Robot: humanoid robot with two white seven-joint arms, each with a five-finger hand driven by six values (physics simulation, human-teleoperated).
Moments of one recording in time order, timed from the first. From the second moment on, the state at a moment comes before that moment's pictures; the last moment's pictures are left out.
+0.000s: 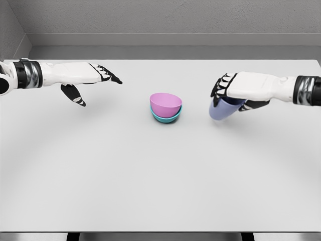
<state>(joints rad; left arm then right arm) -0.93 0.70 -0.84 -1.17 -0.27 -0.61 -0.61 -0.73 -0.82 0.64 -1.50 0.35 -0.62 0.61</state>
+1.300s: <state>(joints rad) -0.93 0.70 -0.84 -1.17 -0.27 -0.61 -0.61 -0.84 -0.52 0.64 -1.43 0.36 -0.62 0.61</state>
